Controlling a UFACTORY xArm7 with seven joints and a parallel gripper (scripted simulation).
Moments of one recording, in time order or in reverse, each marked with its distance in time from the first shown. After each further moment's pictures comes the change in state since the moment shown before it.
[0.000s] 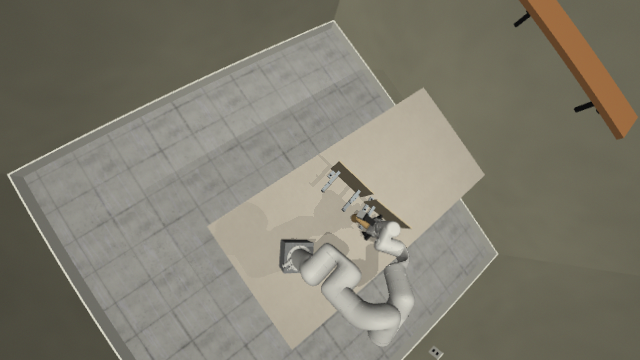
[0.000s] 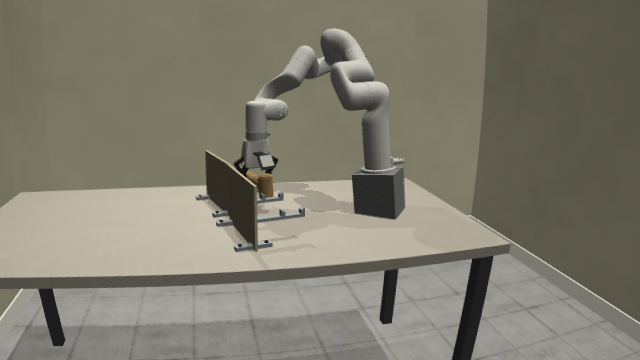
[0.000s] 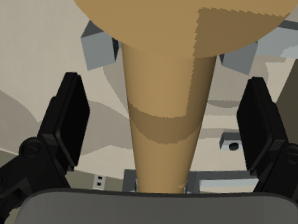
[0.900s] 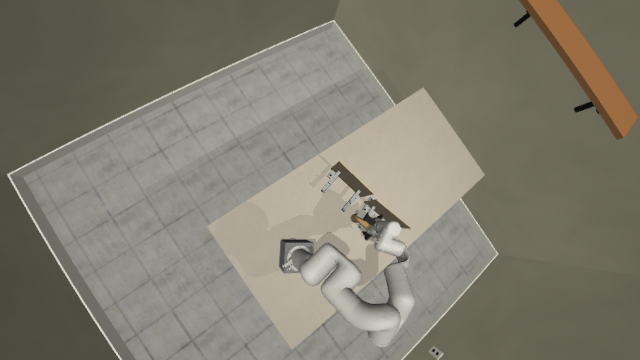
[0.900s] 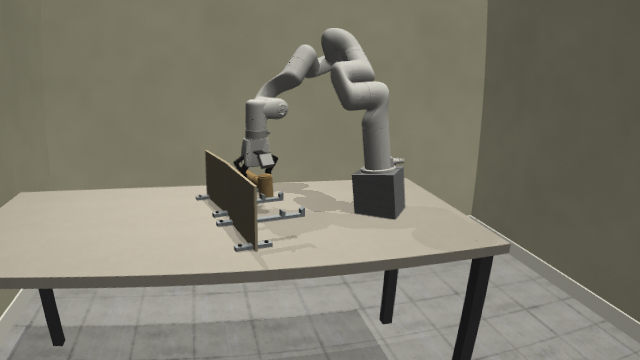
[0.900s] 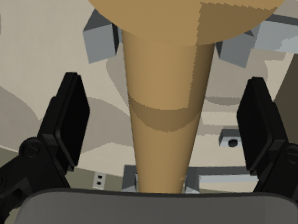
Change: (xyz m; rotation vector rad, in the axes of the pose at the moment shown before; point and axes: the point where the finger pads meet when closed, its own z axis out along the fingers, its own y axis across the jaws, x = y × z) arm 0.000 0.000 -0.005 0.000 0.000 0.000
